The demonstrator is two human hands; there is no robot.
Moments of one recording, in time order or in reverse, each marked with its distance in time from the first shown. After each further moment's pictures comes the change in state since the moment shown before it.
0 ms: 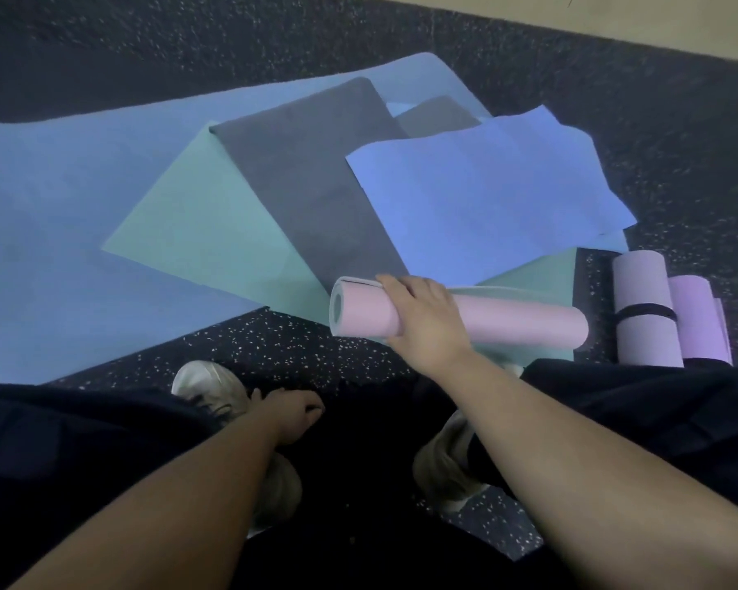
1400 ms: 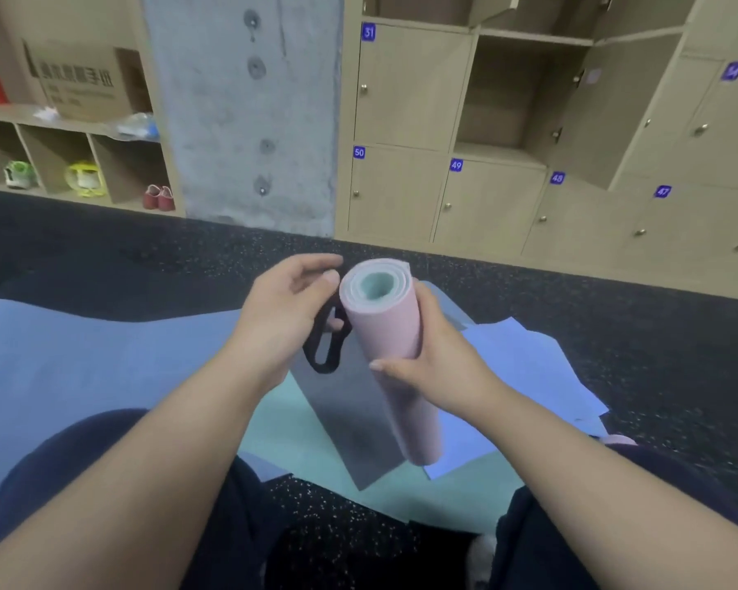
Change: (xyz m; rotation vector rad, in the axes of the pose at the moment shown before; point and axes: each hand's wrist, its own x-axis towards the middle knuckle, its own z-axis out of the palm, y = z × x) left_hand -0.278 0.093 -0.233 -1.265 1.032 0.763; right_hand -0.036 -0.096 -0.240 0.584 0.284 -0.286
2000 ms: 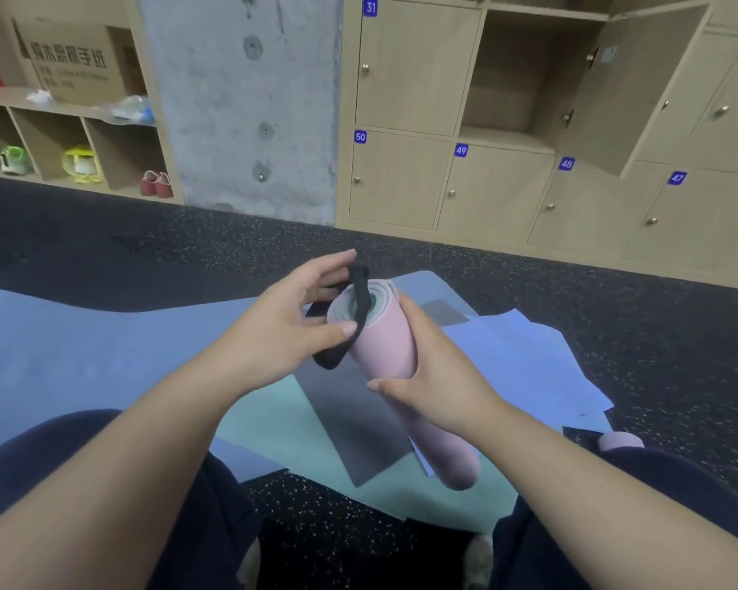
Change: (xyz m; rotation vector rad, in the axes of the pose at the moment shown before) left_hand 0.007 -0.017 -0.007 0.258 -0.367 0.169; right_hand 0.005 0.023 0.011 -0.111 -0.052 0.058
